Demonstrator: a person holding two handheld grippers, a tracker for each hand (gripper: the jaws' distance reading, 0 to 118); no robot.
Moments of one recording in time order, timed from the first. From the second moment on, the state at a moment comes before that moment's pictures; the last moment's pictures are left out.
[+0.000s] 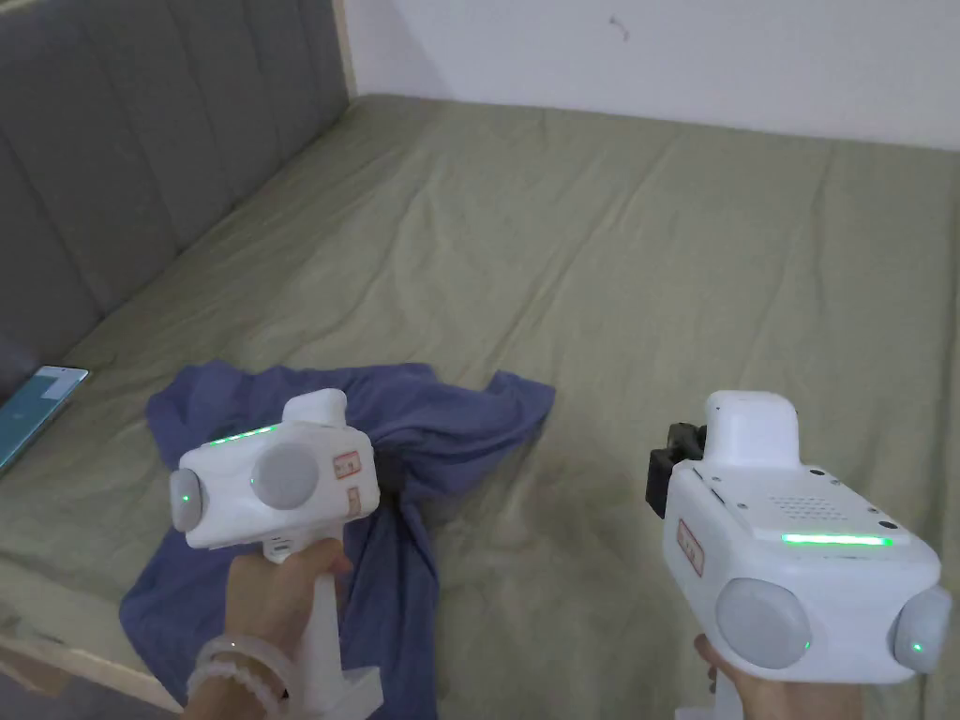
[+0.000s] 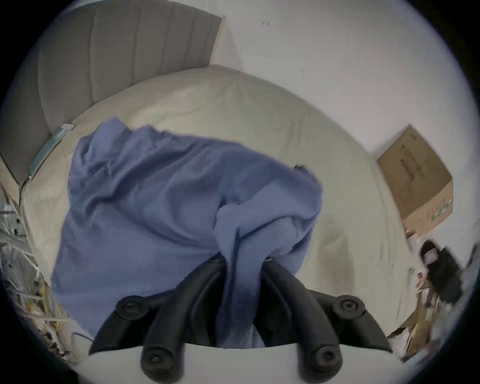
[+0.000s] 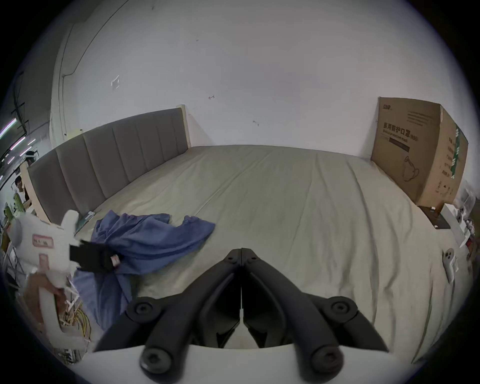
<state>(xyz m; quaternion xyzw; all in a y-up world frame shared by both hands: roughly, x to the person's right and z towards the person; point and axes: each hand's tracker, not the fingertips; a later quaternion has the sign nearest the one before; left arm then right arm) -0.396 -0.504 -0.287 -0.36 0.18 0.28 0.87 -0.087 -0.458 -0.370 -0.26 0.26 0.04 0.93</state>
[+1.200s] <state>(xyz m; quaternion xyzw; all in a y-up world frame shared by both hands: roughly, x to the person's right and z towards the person) 0.030 -0.543 -0.390 -0.47 -0.17 0.02 0.87 0.266 -0.437 -0.336 -0.26 -0.07 0.00 0.96</state>
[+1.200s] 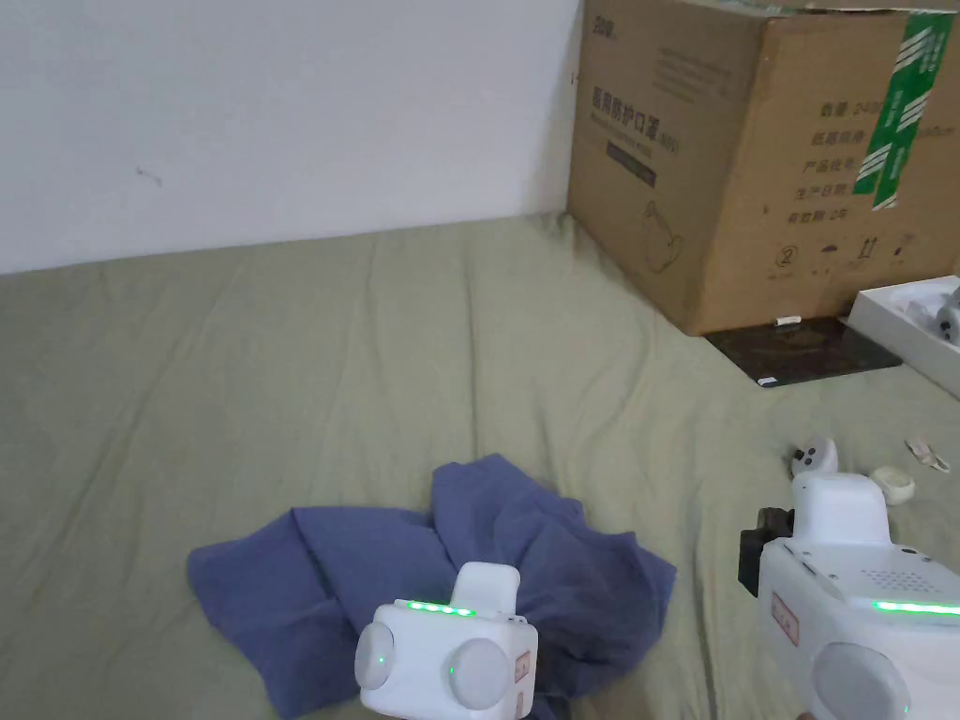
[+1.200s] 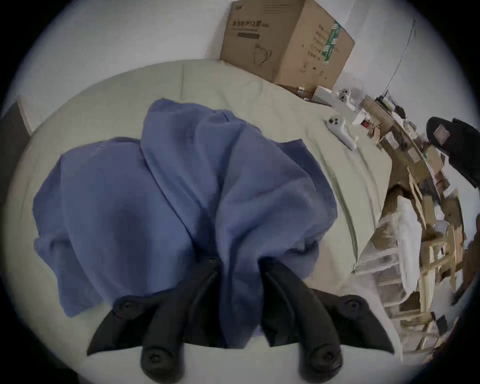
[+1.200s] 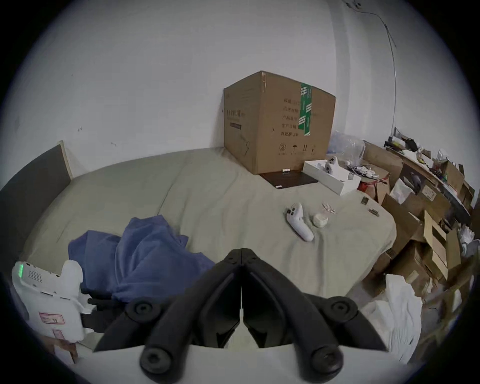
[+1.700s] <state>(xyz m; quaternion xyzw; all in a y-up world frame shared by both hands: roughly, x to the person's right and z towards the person) -0.148 -0.482 -0.361 -0.42 -0.06 0.08 0.90 0.166 -0.442 -0.373 -0.27 0.04 0.03 0.96</state>
